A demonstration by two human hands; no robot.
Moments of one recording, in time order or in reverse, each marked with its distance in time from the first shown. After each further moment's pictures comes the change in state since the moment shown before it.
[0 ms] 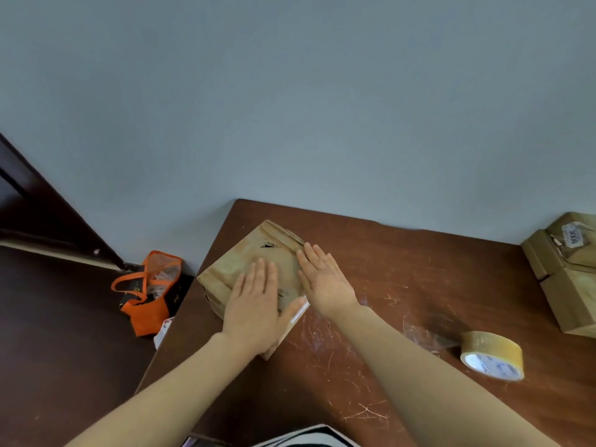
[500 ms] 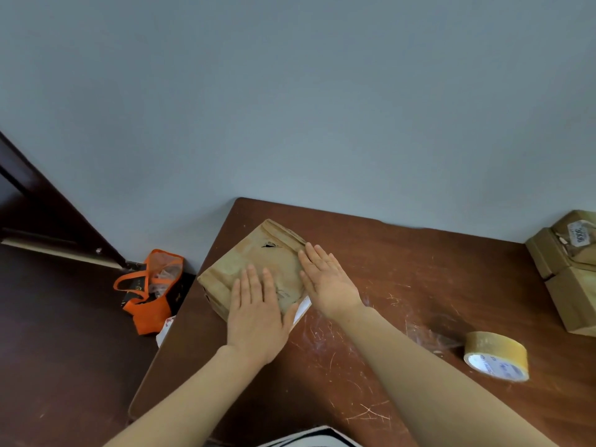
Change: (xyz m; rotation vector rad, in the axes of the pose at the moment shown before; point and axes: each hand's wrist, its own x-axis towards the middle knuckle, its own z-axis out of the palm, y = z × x) left_hand -0.004 0.011 0.010 -0.017 -0.014 -0.128; right_hand -0.001 0.004 0.004 0.002 0.025 -0.024
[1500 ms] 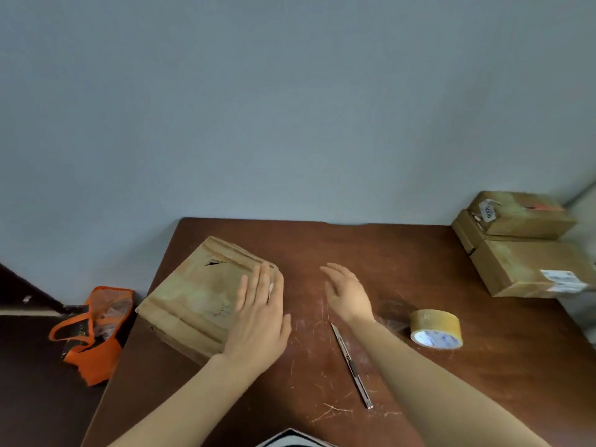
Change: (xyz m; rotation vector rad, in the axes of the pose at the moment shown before) left_hand 0.004 0.056 -0.022 -0.005 0.273 0.358; right_hand -0.063 0.085 -0.011 0.364 0.315 0.392
